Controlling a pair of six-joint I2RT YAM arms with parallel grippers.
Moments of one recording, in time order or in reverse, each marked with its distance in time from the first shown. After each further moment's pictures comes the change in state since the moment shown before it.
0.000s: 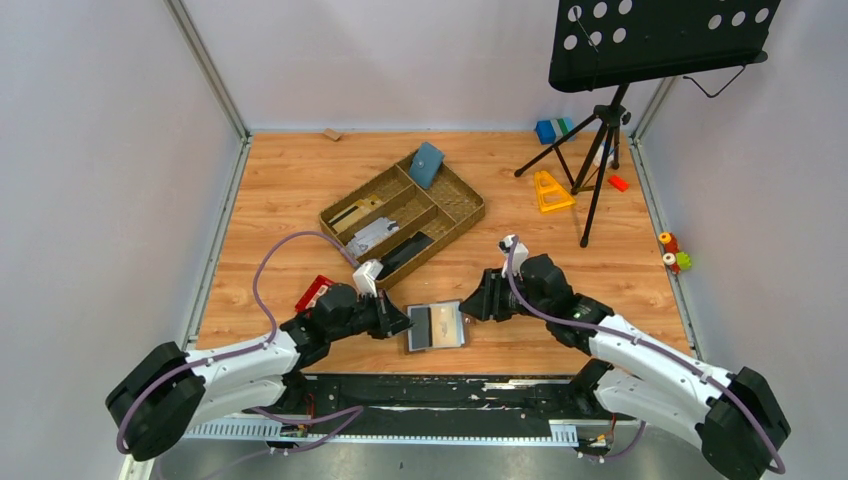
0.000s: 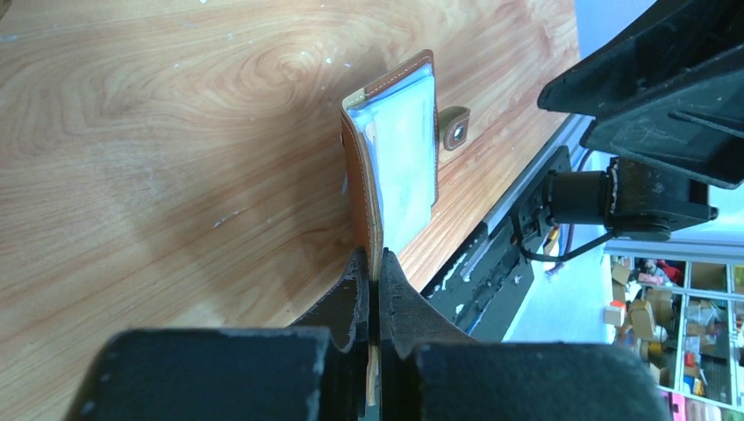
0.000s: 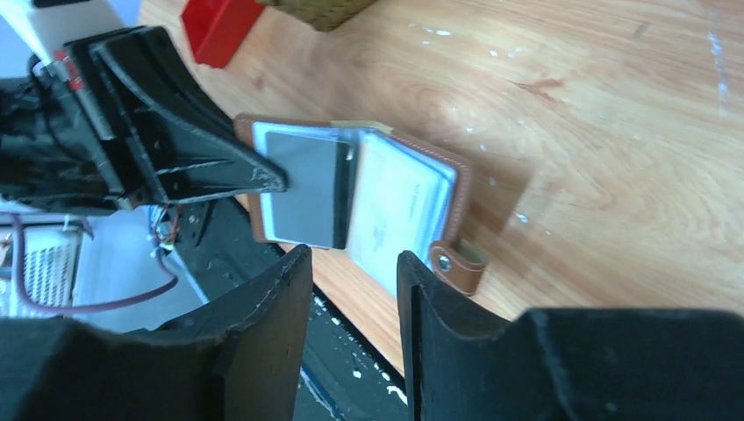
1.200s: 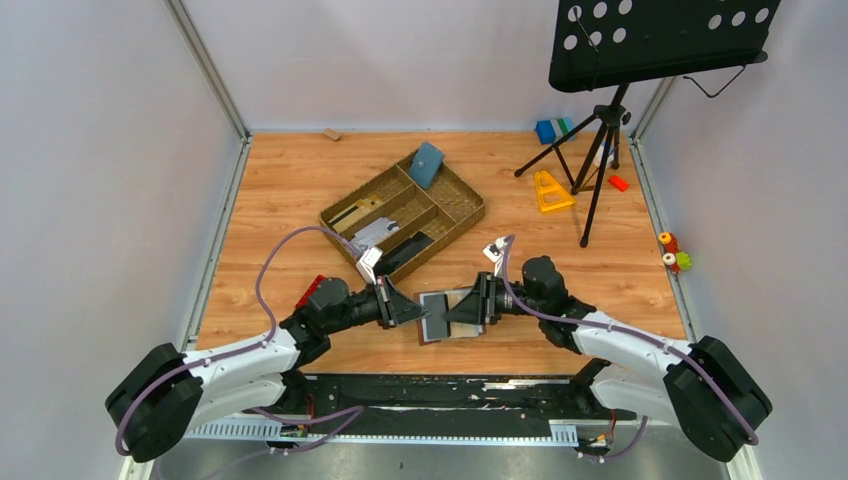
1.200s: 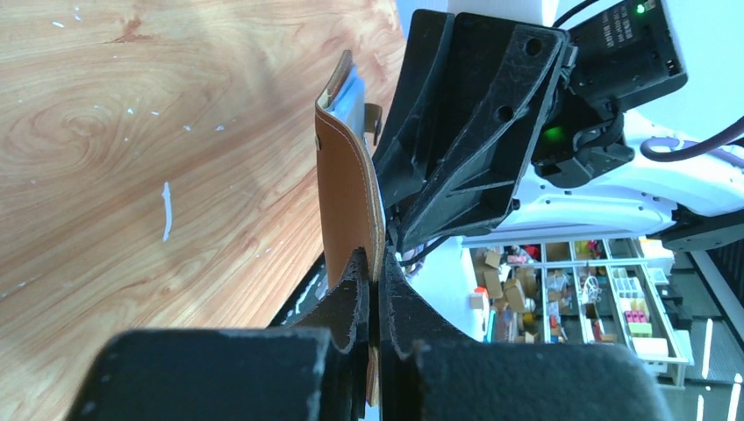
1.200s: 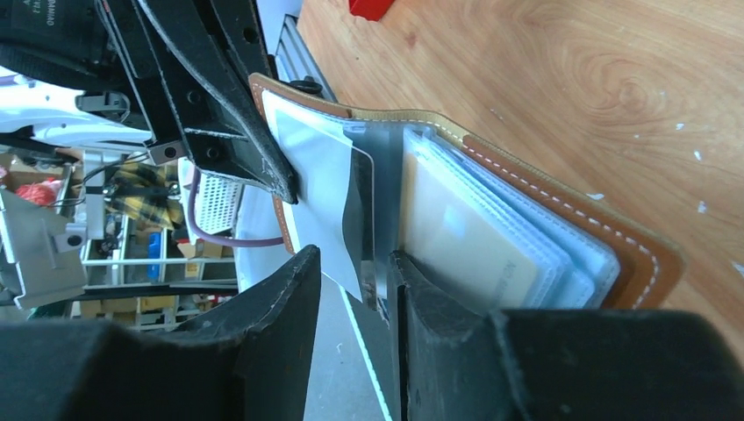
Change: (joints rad) left arm 0.006 -0.027 0.043 0.193 0.134 -0.207; right arm -0.064 0.159 -0.118 0.489 -0.403 0.212
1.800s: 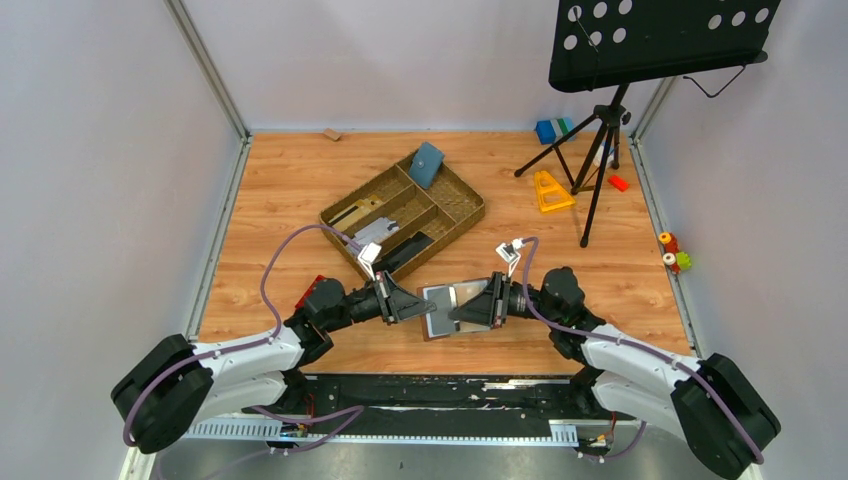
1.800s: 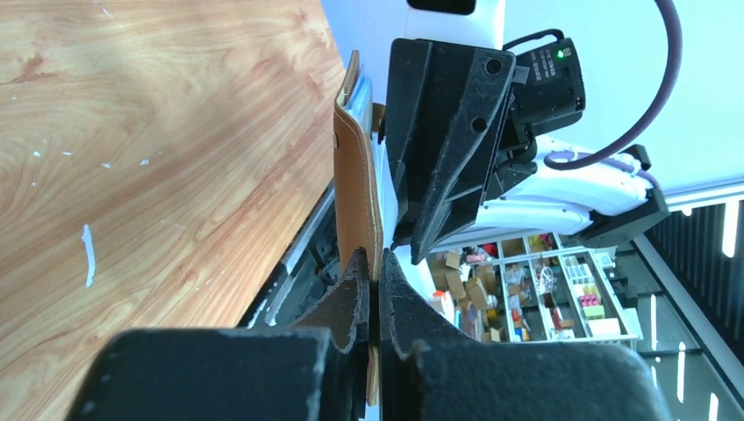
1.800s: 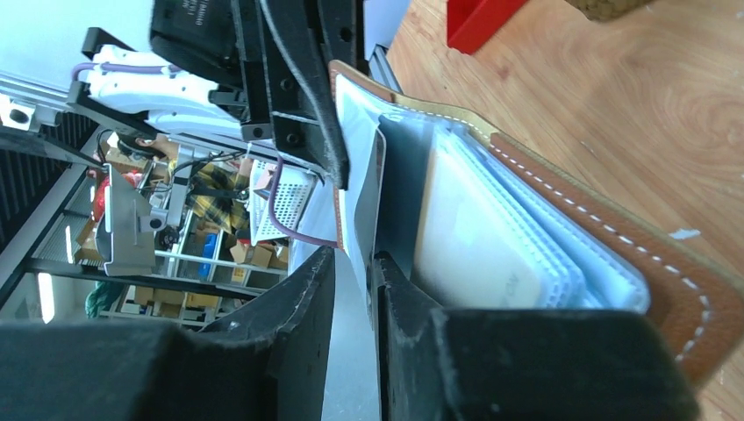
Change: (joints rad) left arm 0.001 0.074 -0.013 0.229 0.035 -0.079; right arm -0.034 -0.077 -0.119 0.310 -0.089 0.195
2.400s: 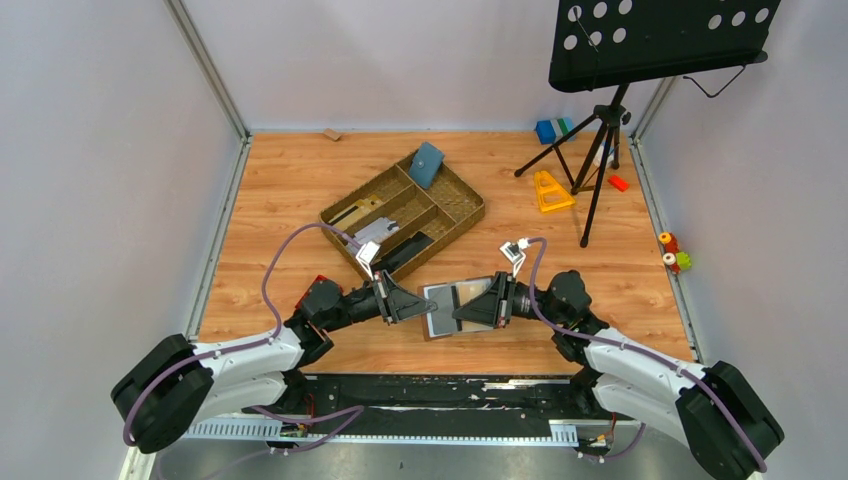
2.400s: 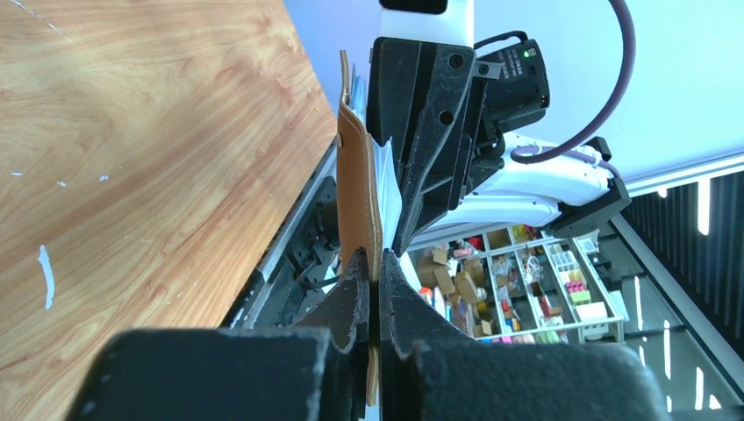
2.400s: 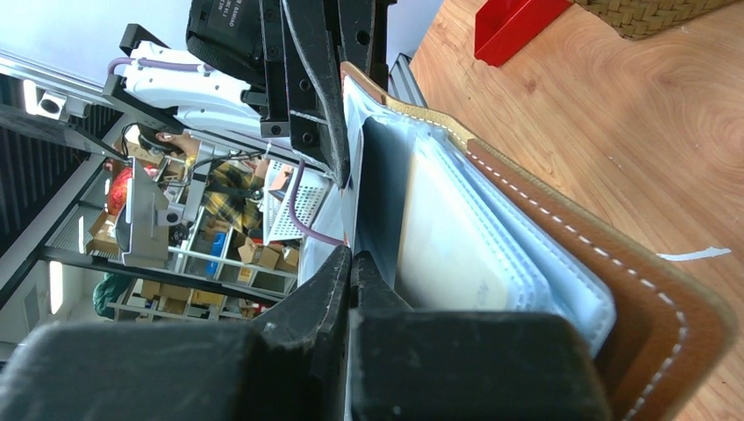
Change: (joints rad) left arm 0.003 0.000 -0.002 0.086 0.023 -0.019; right arm -0.006 -0.058 -0.016 0.063 -0.015 0.035
